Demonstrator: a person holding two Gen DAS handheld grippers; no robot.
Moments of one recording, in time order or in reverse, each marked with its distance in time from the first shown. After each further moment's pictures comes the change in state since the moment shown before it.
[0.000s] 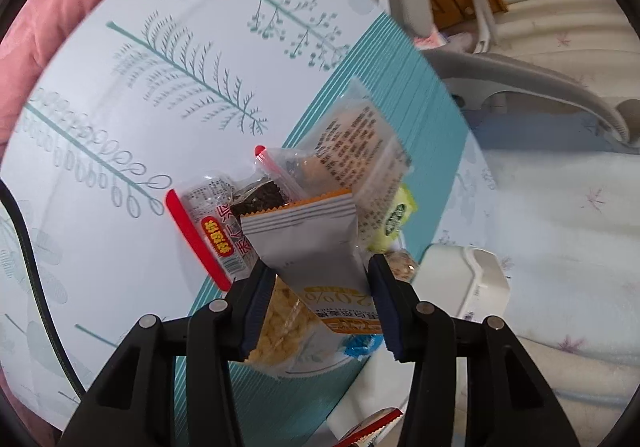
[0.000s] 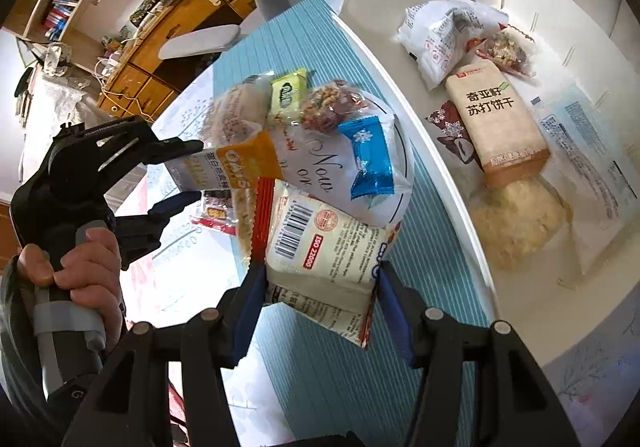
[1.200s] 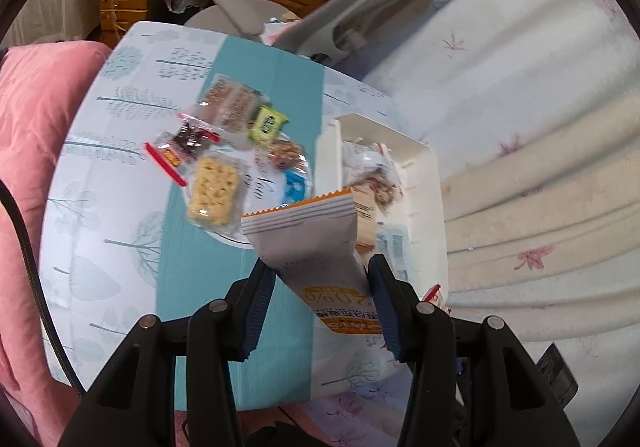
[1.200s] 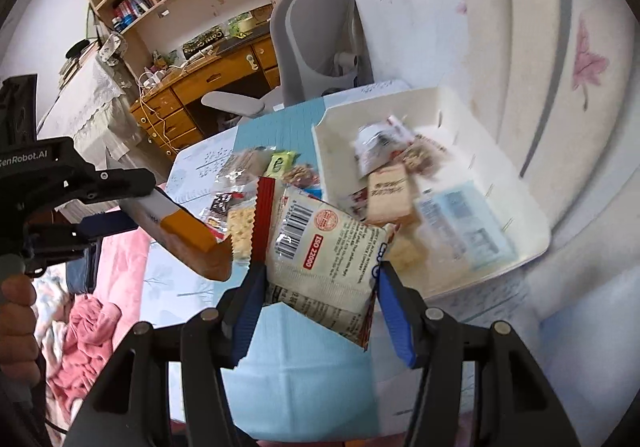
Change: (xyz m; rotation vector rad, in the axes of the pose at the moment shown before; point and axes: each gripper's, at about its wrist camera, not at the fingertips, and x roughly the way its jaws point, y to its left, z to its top) left arm -0.131 -0.089 -0.209 0.477 -0.091 -0.014; right arm -0.153 -0.054 -0.059 -0.263 -0.315 -0.070
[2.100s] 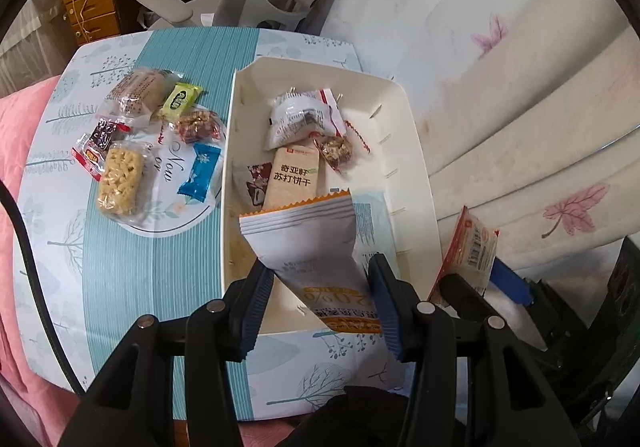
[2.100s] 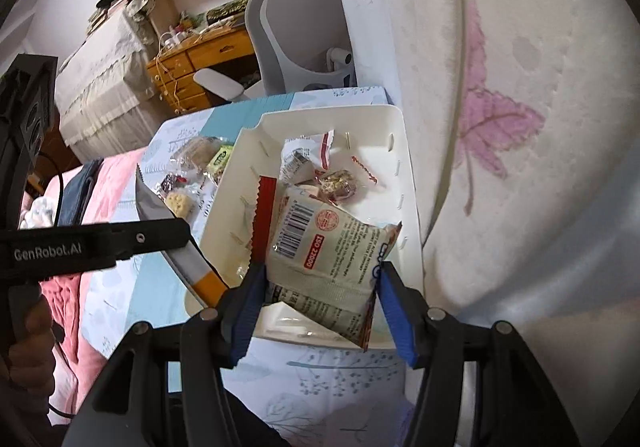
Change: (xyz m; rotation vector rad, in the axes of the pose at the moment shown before) left arm 0.114 -0.147 -0.046 0.135 0.035 0.169; right arm 0.007 -0.144 0.066 -0.229 0.089 0.053
